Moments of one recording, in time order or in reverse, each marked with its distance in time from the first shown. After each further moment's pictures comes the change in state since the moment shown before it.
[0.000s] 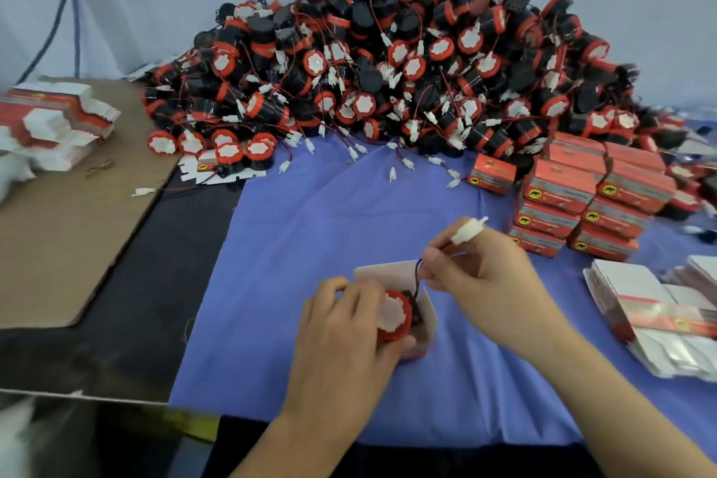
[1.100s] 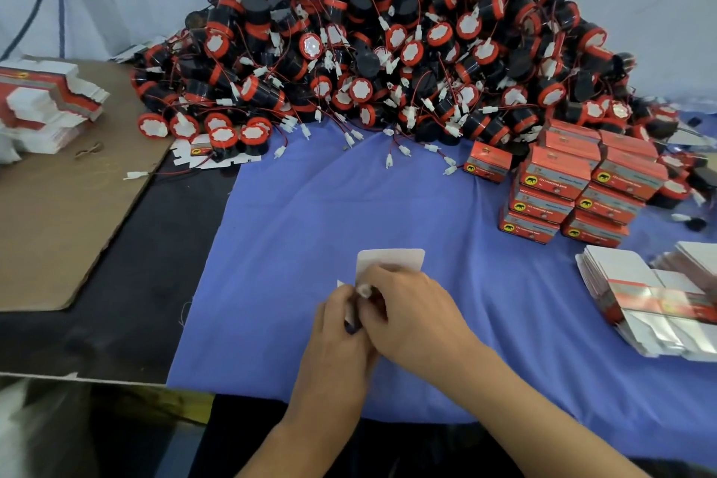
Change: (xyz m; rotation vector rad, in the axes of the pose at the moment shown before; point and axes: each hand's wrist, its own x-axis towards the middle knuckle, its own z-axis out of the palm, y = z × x) left_hand -0.032 -0.012 0.038 -0.888 -0.108 -0.600; right_hand -0.020 0.012 0.075 -0.652 -0.223 -0.113
